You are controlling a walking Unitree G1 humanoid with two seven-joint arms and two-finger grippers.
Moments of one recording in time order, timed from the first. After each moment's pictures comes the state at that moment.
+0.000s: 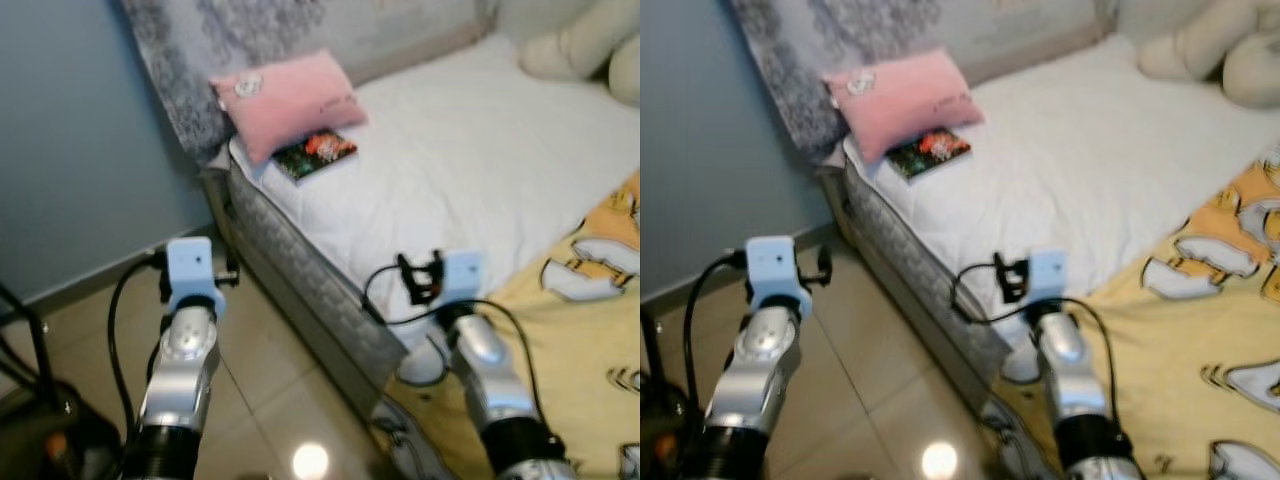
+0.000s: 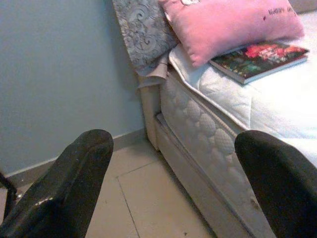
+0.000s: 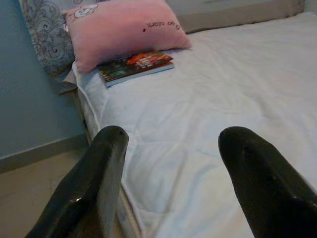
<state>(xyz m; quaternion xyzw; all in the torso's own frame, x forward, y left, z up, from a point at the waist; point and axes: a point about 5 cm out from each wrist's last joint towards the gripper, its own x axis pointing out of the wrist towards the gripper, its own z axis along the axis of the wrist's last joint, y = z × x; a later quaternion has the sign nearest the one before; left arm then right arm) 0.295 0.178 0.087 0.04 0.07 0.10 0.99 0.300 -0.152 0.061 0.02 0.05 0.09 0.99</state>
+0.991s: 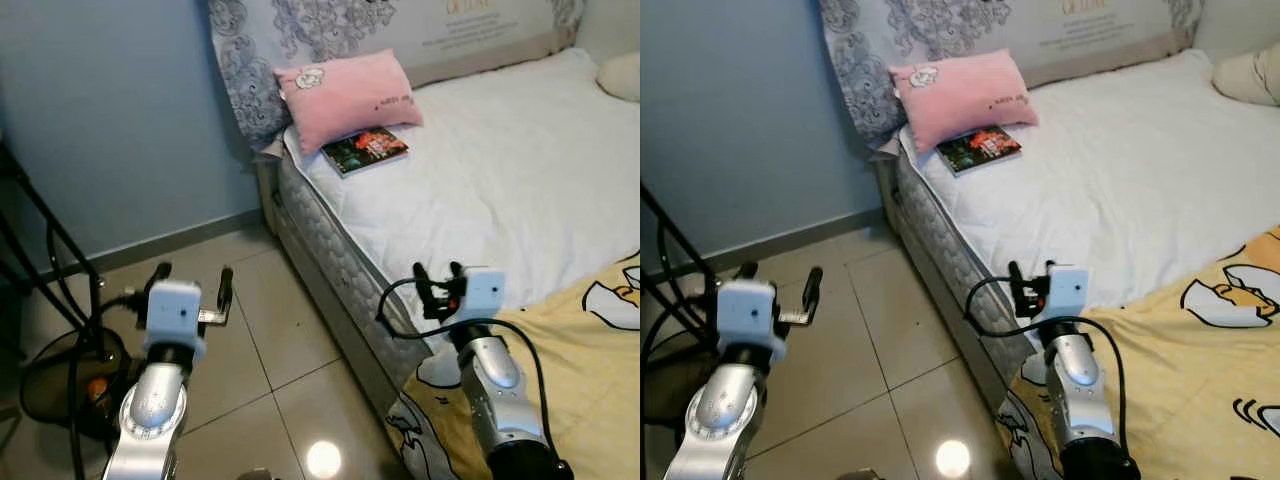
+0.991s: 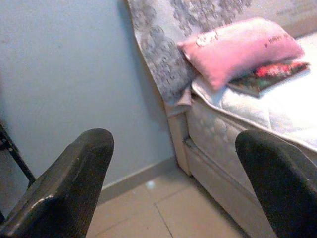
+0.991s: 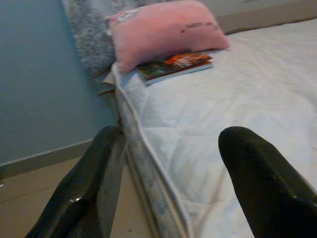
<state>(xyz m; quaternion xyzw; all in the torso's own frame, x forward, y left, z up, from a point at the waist) 0.236 0.183 0.092 0.11 -0.03 0.02 0.99 0.280 -0.166 0.048 0.04 0.03 0.07 1.00</state>
